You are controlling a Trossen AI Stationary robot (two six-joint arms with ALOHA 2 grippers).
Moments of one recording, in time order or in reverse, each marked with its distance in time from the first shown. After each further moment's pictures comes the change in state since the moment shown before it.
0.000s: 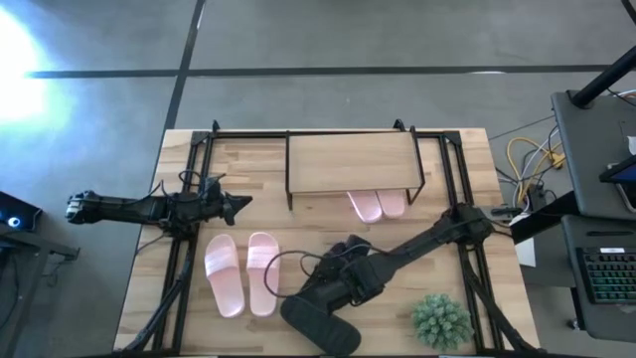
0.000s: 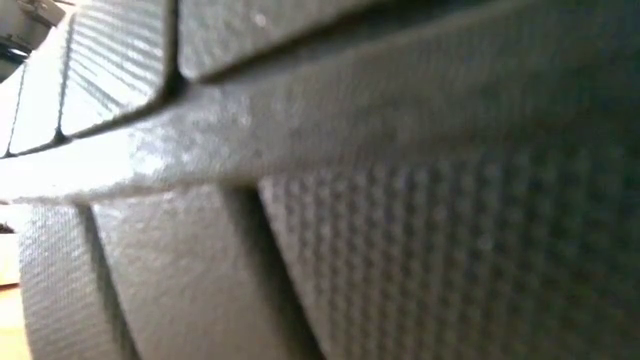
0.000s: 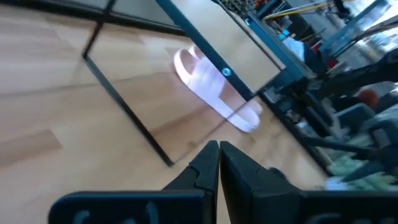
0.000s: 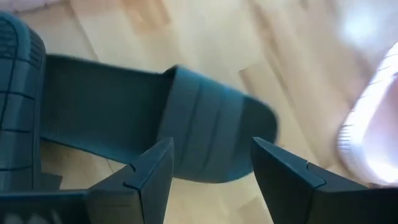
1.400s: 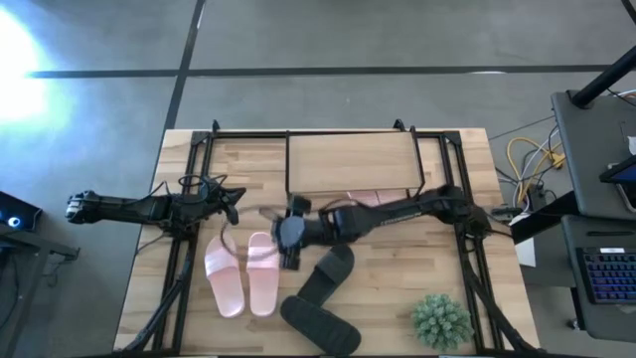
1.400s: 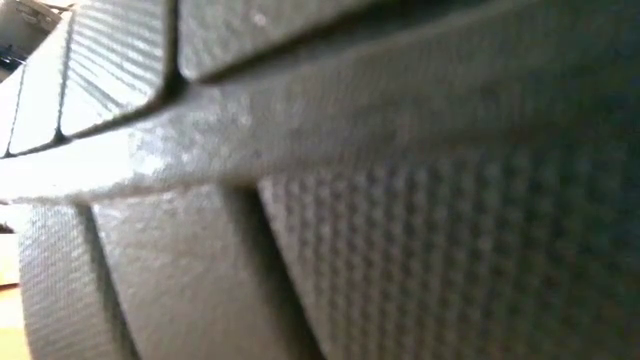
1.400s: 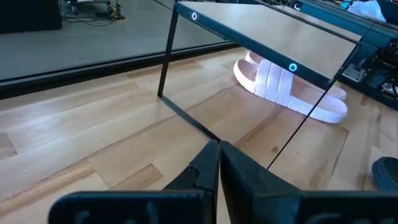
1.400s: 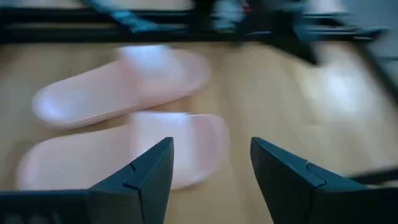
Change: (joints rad) left arm 0.001 0.002 0.000 -0.122 -0.226 0.324; right arm -0.247 0.033 0.126 0.604 -0.118 -0.710
